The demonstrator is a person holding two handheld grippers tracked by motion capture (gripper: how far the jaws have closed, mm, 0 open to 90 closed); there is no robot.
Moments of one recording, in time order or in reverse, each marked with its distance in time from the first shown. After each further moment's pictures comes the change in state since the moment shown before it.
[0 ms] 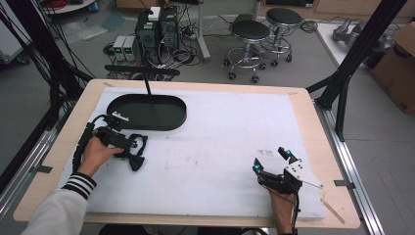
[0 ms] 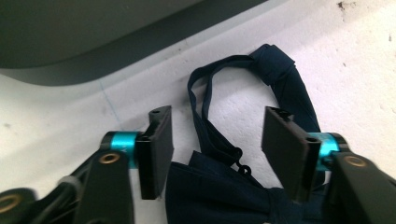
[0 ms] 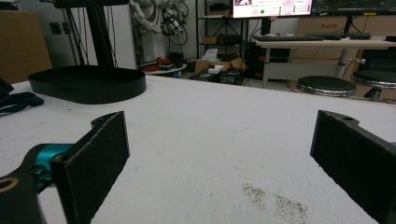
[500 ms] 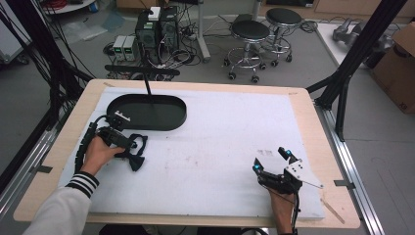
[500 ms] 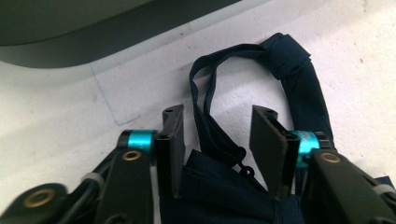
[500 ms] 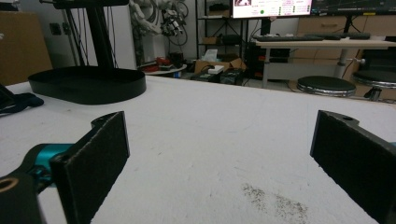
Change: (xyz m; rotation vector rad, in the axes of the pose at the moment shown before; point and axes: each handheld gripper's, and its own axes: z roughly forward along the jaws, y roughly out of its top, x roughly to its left) left arm 0.001 0.002 0.009 0.058 0.003 -0.045; right arm 0.000 0.000 0.000 0.002 -0.001 0.007
